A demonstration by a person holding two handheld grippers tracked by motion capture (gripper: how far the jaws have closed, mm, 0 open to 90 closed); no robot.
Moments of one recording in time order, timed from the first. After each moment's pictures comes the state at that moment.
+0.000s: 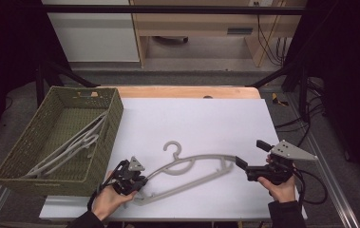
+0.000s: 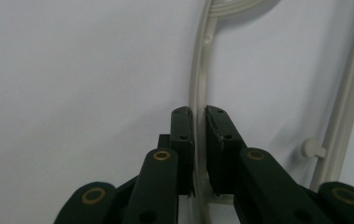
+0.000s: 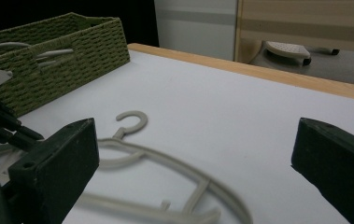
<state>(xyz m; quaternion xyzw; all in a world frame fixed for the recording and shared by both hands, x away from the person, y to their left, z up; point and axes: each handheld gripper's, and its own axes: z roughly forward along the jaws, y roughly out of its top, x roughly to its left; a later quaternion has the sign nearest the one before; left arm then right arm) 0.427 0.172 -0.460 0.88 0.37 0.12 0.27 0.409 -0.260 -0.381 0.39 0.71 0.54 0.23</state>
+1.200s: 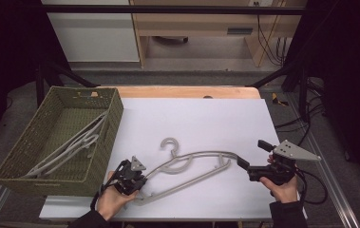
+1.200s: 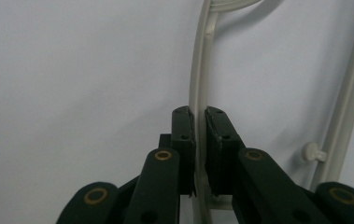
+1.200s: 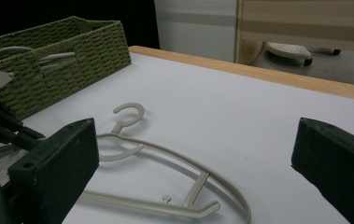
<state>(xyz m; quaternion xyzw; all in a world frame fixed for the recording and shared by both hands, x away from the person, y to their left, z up) 0.424 0.167 -0.452 0.88 0.37 0.13 0.26 0.407 -0.263 -0.379 0.39 0.71 0.54 0.23</state>
